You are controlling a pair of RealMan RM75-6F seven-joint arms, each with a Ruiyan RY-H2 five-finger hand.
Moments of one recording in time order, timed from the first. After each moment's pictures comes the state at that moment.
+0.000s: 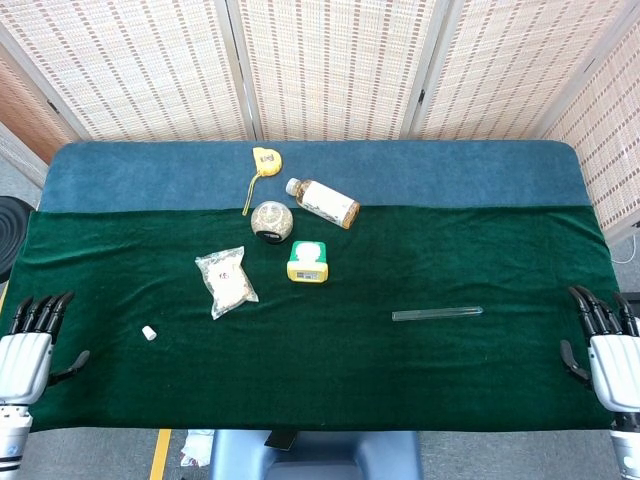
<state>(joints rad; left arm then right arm) -0.12 -1.18 -0.06 -1.56 1.48 1.48 0.10 0.01 -1.12 0.06 -1.61 -1.53 1.58 -0.07</state>
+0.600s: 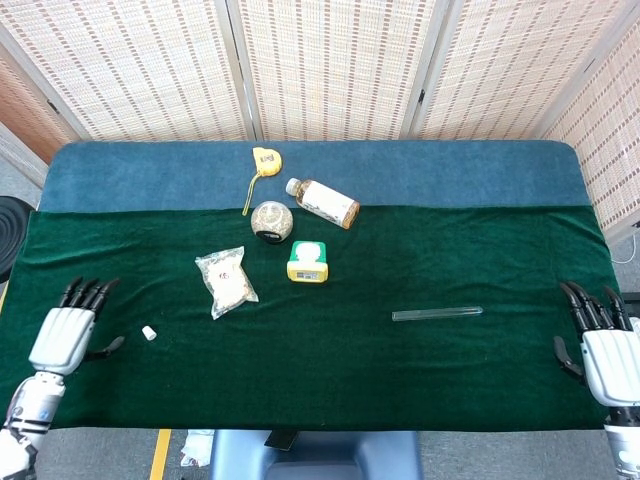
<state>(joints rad) -0.27 -1.21 -0.09 -1.51 1.48 1.27 0.07 0.03 -1.11 0.06 -1.61 -1.55 1.56 -0.06</state>
